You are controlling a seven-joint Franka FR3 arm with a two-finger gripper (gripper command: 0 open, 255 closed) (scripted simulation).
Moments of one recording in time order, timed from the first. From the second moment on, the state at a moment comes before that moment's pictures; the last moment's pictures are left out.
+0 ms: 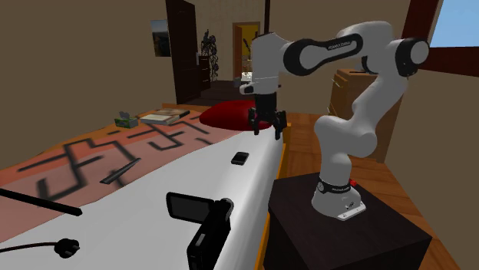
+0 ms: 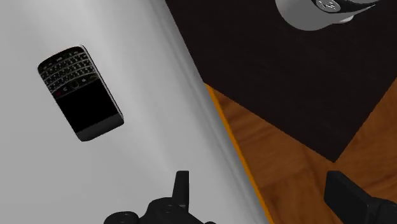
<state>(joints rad) 0.03 -0.82 -0.19 -2.60 -0.11 1.71 -0.63</state>
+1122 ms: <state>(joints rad) 0.13 -0.39 -0.66 -2.57 -0.32 2.17 -1.42</state>
